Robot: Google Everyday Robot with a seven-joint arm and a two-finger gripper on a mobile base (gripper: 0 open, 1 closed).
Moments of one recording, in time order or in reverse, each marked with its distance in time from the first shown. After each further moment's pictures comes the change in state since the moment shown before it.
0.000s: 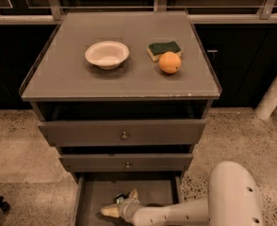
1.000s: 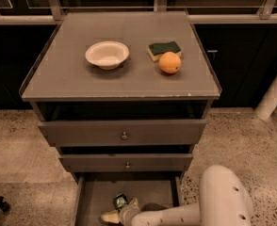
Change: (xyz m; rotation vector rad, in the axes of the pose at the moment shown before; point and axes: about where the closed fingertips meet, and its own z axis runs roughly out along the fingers) arm 0.054 -0.002 0.028 0.012 0.086 0.080
